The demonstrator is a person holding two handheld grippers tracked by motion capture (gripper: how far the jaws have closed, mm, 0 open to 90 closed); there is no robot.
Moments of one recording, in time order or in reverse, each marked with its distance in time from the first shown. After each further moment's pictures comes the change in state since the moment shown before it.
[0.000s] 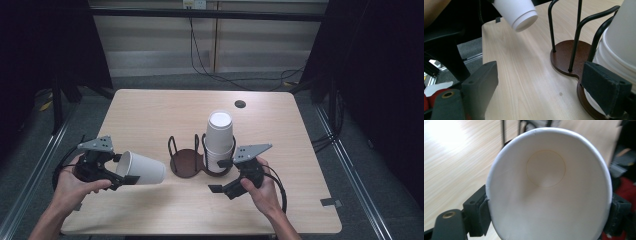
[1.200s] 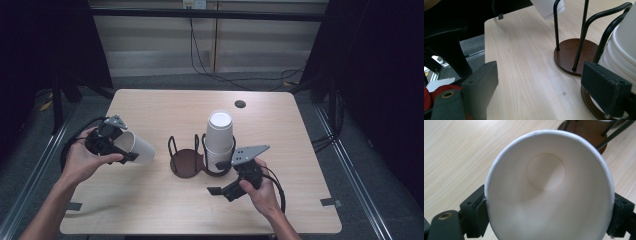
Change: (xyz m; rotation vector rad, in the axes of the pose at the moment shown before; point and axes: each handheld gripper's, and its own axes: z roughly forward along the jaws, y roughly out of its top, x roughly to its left) left arm 0.046 0.042 0.025 0.270 0.234 0.010; right arm 0.002 -0.001 0.004 0.018 0.020 -0.017
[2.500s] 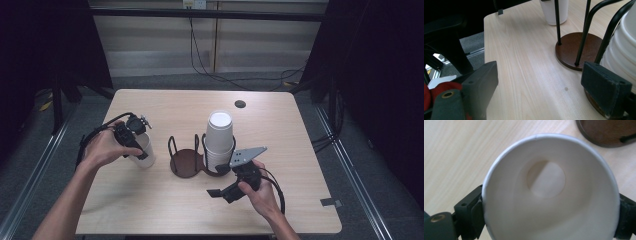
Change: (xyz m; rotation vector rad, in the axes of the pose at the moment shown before) left arm 0.005 0.043 0.054 0.300 0.053 0.082; right arm -0.001 -0.007 0.007 0.028 0.008 0.015
